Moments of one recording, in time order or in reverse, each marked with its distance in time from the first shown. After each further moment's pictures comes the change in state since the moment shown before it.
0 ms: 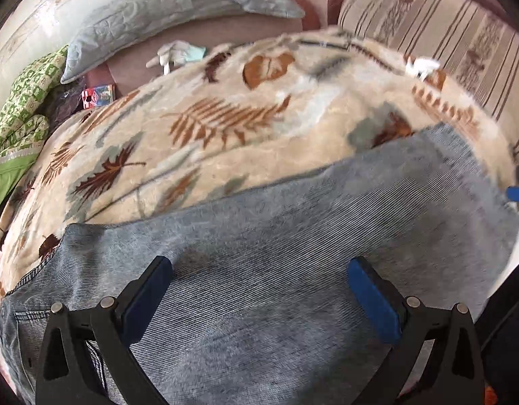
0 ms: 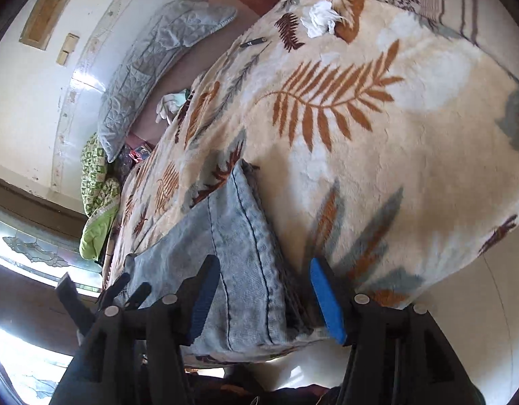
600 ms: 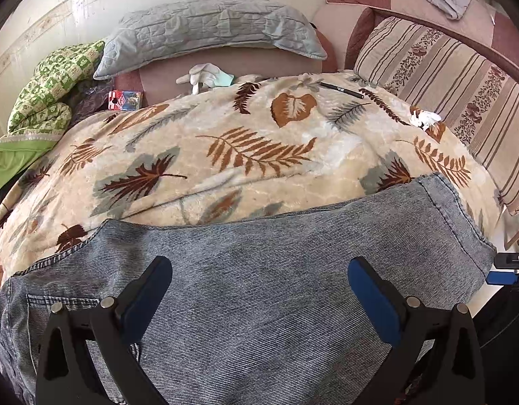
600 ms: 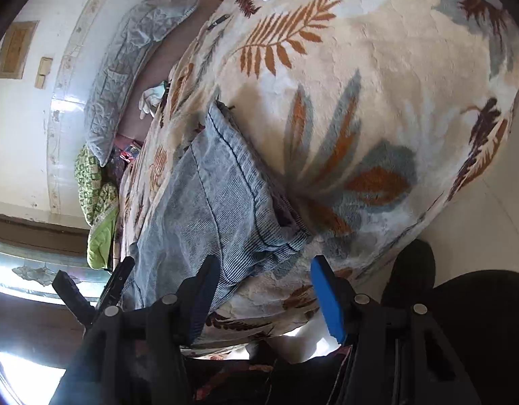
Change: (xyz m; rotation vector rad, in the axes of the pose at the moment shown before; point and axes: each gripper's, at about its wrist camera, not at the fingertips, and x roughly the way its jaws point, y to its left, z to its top) left arm -0.054 0.044 -0.012 -0.129 -0.169 -0.055; right arm 0.005 -0.013 -0.062 0.189 0.049 0.012
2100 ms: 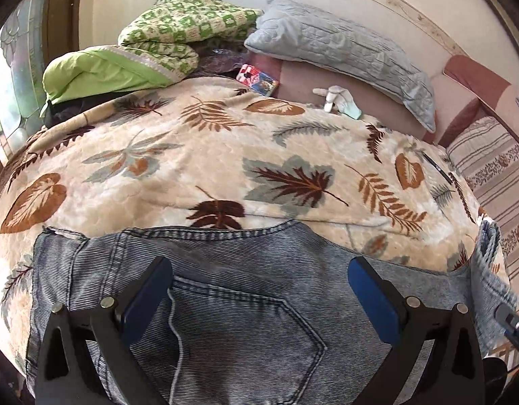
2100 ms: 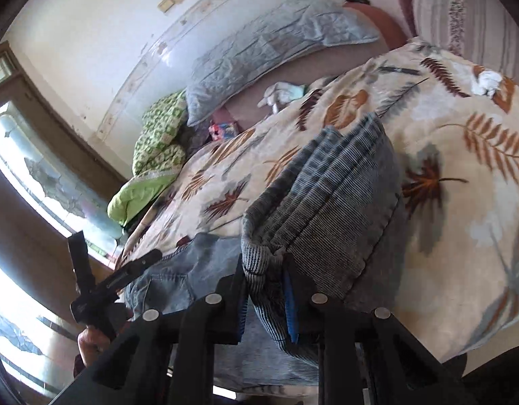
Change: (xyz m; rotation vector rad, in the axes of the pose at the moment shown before) left arm -0.044 0.177 -0.021 -0.450 -0.027 0.149; right arm 0.066 0.217 -0.055 -0.540 -0.136 0.091
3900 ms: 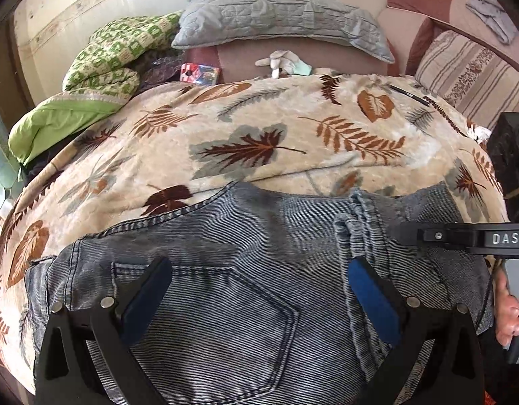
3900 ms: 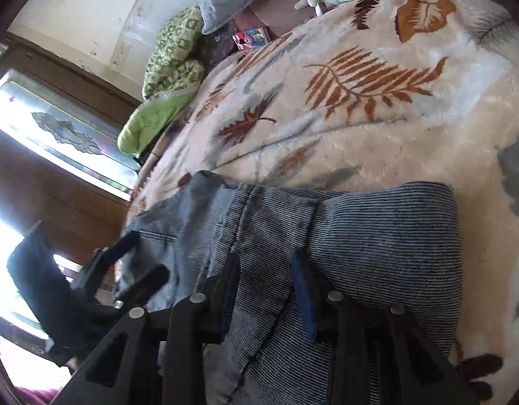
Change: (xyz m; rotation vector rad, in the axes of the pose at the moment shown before) left arm 0.015 -0.058 -0.037 0.315 0.044 0.028; right arm 0.153 -0.011 0.011 -0.080 0.319 0.153
